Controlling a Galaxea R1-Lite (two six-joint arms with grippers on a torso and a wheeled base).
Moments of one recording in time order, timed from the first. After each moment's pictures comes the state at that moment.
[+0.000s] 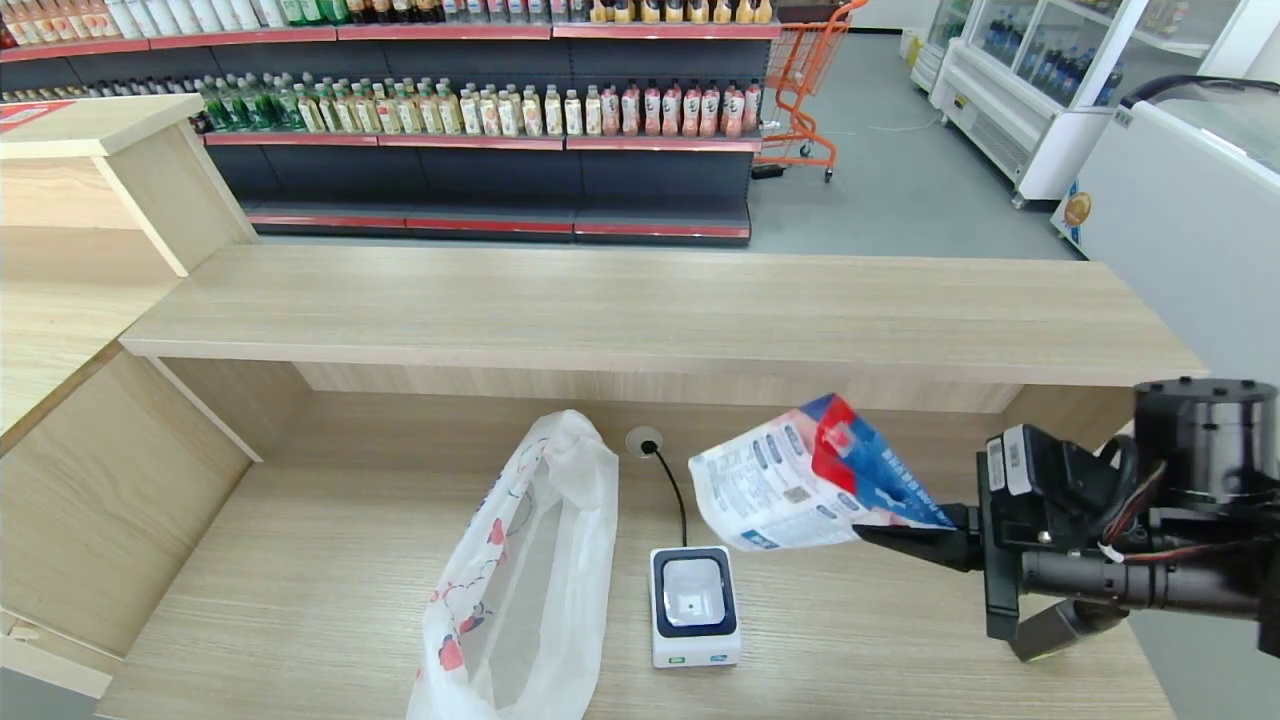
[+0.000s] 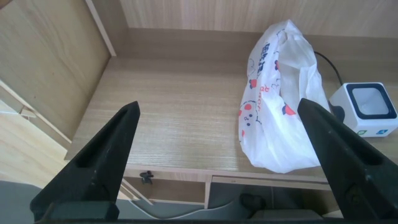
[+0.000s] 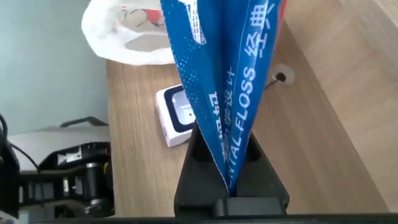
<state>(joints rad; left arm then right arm) 0.00 0.00 0.00 0.00 0.00 0.01 0.28 1.57 -0.49 -0.67 0.77 -0.77</state>
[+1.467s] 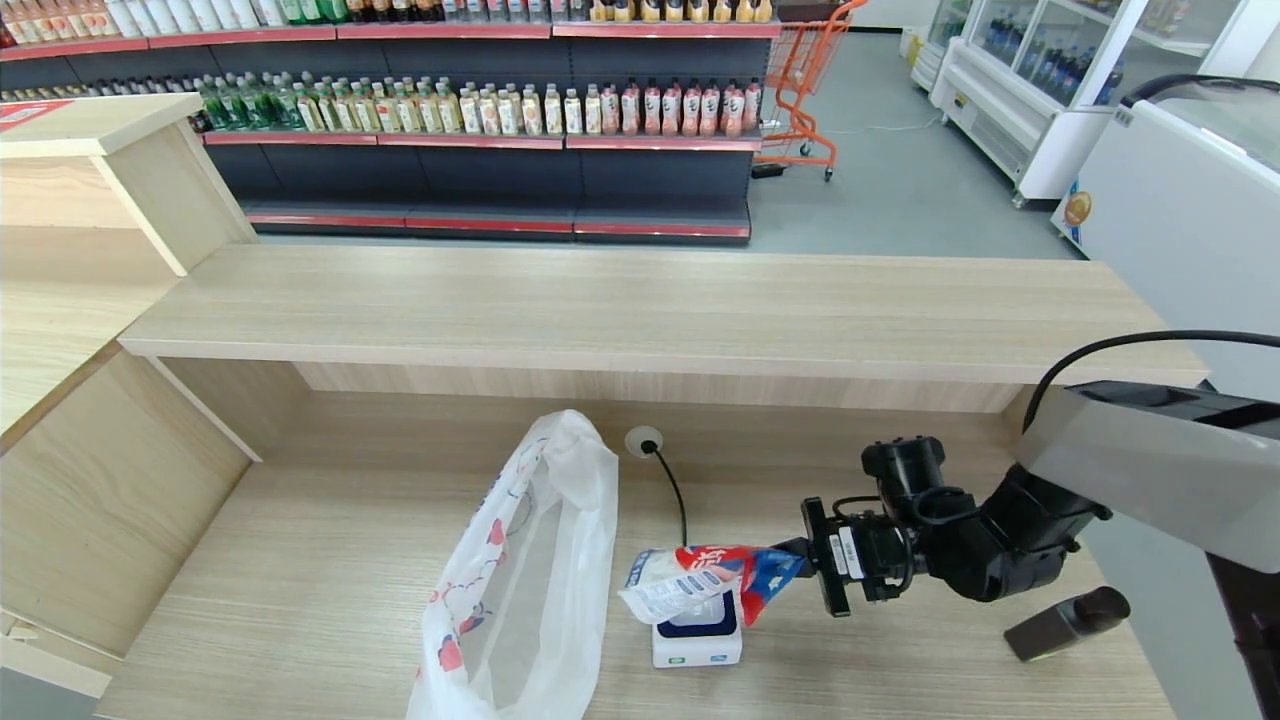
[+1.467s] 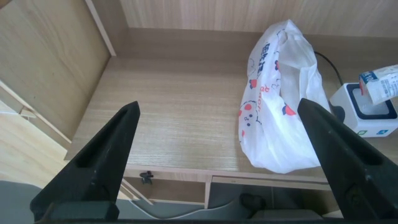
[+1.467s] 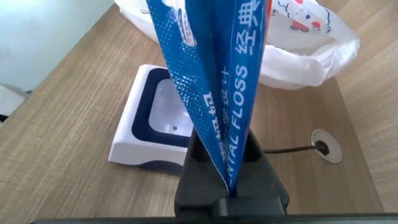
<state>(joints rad) 0.00 0.00 0.00 0.00 0.00 0.01 0.27 2.36 -0.94 -0.74 1.20 -1.38</state>
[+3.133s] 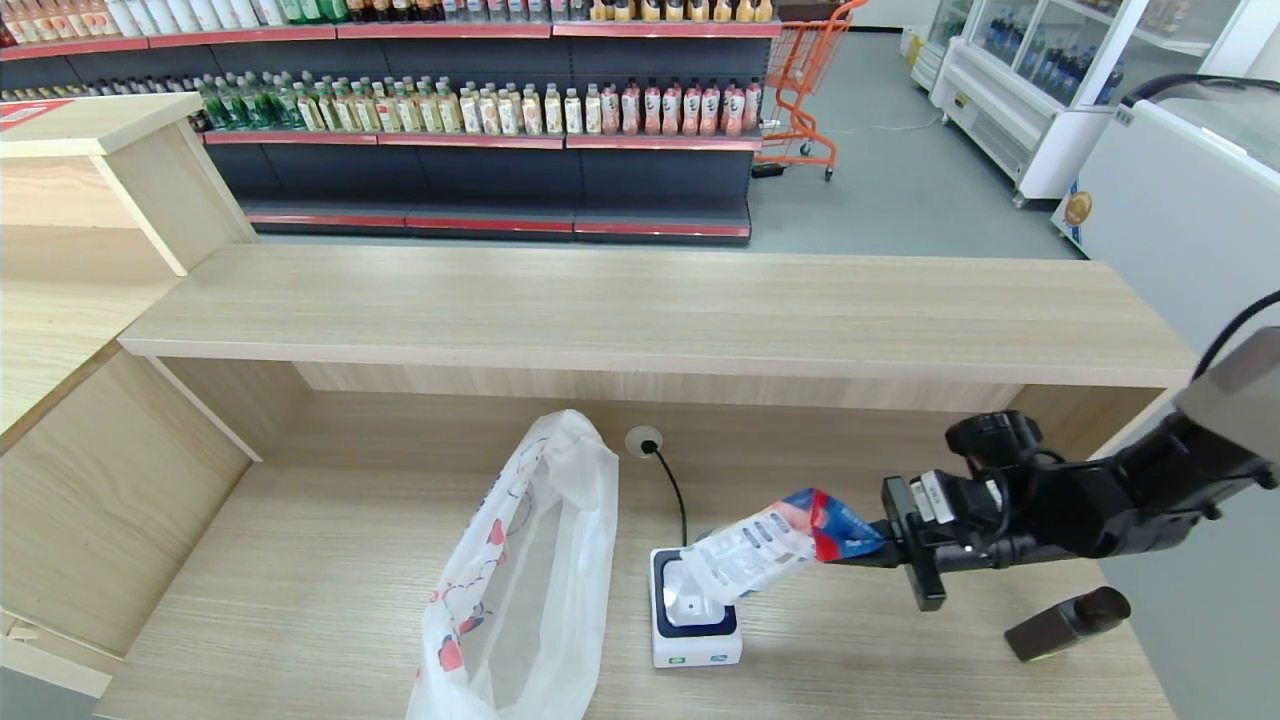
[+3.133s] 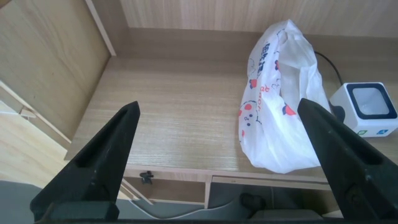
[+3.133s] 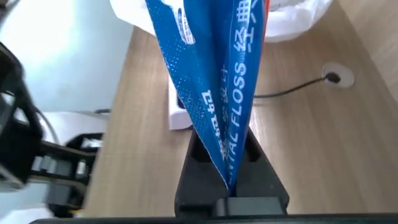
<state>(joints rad) 0.00 0.00 0.00 0.00 0.00 0.01 0.10 2.10 -0.88 -0.28 1.21 -1.34</state>
